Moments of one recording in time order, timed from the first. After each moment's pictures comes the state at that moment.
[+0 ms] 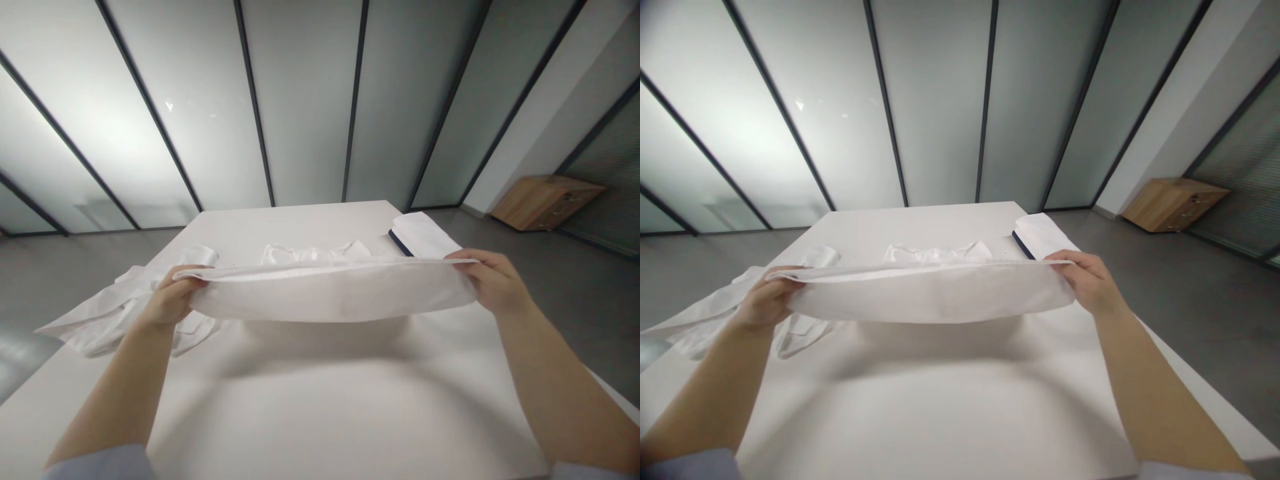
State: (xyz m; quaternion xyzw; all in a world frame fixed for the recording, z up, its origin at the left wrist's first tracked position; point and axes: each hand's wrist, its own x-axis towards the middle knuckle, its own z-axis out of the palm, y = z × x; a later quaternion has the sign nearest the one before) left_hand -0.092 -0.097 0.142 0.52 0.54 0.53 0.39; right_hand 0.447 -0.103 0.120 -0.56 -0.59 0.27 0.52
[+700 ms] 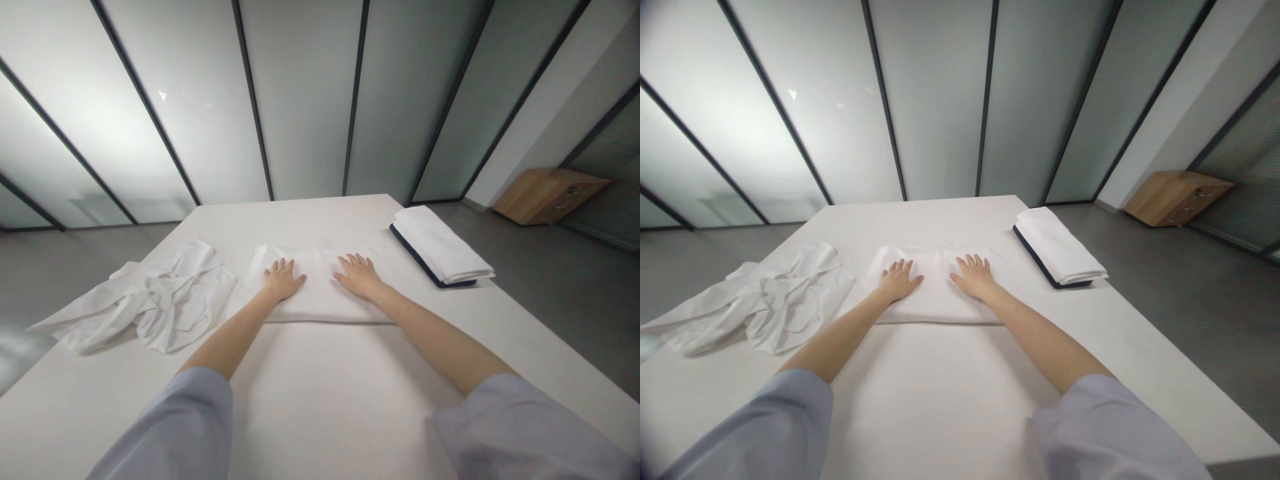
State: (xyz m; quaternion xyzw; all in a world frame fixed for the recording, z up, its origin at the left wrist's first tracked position) left_hand 0.051 -0.001 0.025 0.74 0.67 0.01 0.05; right_hand 0.295 -0.009 0.026 -0.62 -0.78 0.00 0.03
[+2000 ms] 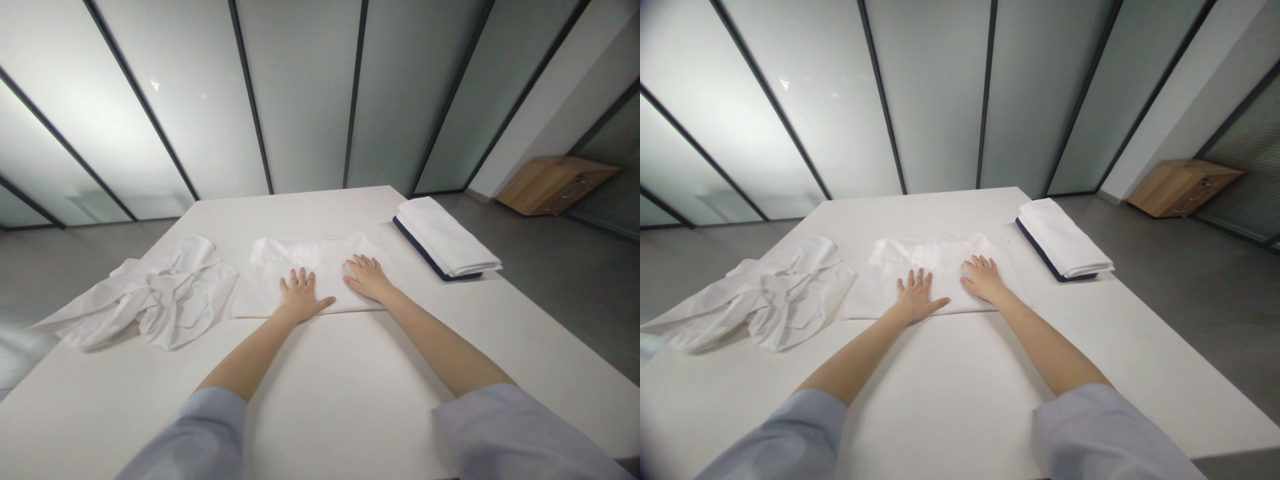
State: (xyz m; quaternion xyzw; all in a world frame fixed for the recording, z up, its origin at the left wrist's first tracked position) left_hand 0.089 -0.050 -0.002 0.79 0.61 -0.02 0.05; right_hand 0.307 -0.023 0.008 -0.61 -0.79 0.02 0.03
